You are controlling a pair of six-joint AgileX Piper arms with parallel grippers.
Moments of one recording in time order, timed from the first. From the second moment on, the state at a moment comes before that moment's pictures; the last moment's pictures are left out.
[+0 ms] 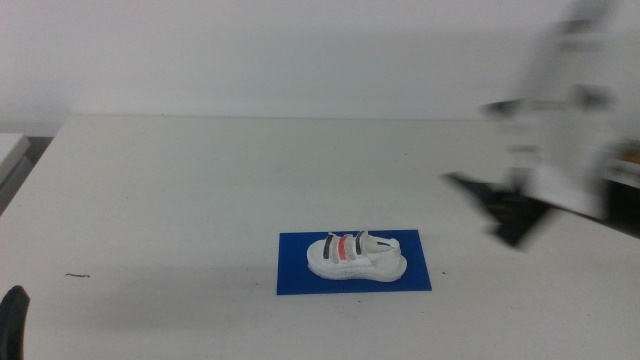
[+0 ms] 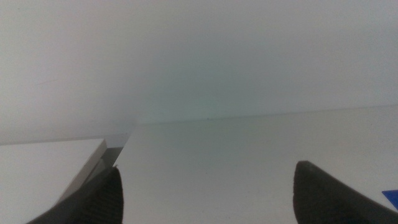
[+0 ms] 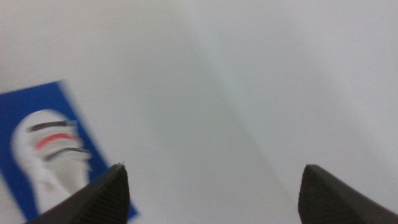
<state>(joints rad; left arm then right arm) 0.00 0.00 0.00 0.10 0.13 -0.05 0.50 1.17 -0.74 0.32 0.07 -1.00</state>
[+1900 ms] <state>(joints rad) 0.00 0.00 0.00 0.10 0.13 -0.05 0.00 0.02 0.00 0.01 -0.02 -0.09</state>
